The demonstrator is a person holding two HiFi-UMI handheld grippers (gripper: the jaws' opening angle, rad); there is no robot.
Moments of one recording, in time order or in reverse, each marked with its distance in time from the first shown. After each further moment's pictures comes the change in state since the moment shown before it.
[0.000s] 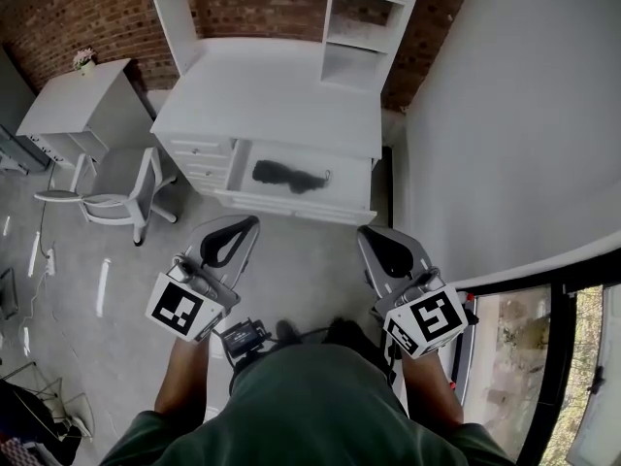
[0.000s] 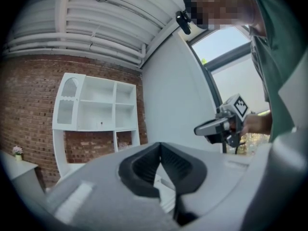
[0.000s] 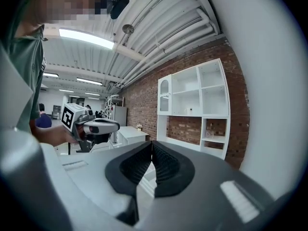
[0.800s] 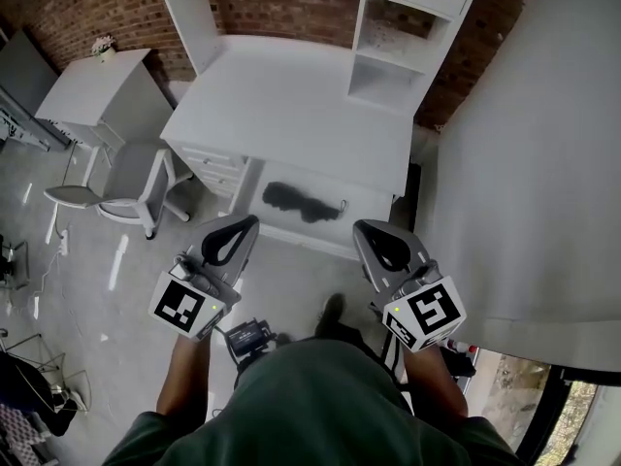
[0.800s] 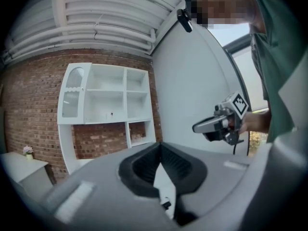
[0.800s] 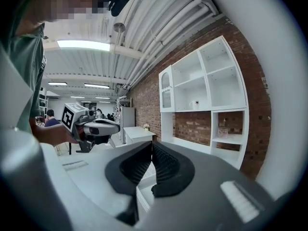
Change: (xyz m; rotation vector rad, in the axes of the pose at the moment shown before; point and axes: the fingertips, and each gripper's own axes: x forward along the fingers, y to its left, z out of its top) left arm 0.134 0.114 -0.039 -0.016 0.116 0.135; right arm 0.142 -0.143 -0.010 0.027 0.004 0.171
